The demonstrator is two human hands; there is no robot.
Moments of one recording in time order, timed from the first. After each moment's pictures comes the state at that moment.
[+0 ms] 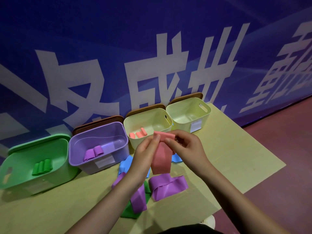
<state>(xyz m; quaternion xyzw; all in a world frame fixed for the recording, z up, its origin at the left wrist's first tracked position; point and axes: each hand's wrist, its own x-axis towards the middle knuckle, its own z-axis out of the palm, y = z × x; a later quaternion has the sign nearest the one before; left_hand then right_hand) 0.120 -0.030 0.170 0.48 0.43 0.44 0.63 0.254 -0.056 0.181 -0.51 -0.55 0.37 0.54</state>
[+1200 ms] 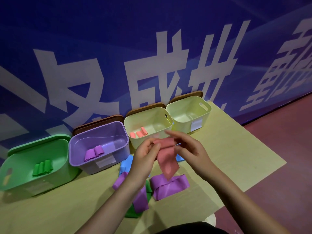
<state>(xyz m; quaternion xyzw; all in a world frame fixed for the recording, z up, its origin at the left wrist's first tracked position) 0.111 -0.026 0.149 0.51 0.41 0.44 0.61 0.269 -0.063 0.164 -0.46 -0.59 0.40 0.52</state>
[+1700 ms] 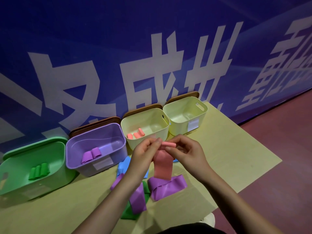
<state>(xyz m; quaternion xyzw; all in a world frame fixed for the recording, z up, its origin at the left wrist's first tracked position) 0.116 -0.032 0.170 0.53 0.40 0.42 0.62 0.261 -0.071 0.167 -0.51 -0.52 0.39 0.56</state>
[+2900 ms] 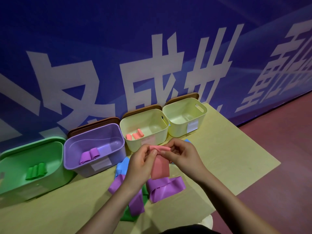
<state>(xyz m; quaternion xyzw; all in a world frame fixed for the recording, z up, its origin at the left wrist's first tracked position) 0.108 -0.033 0.146 0.63 0.42 0.41 0.51 0.259 -0.059 0.156 -0.53 -0.53 0.42 0.51</state>
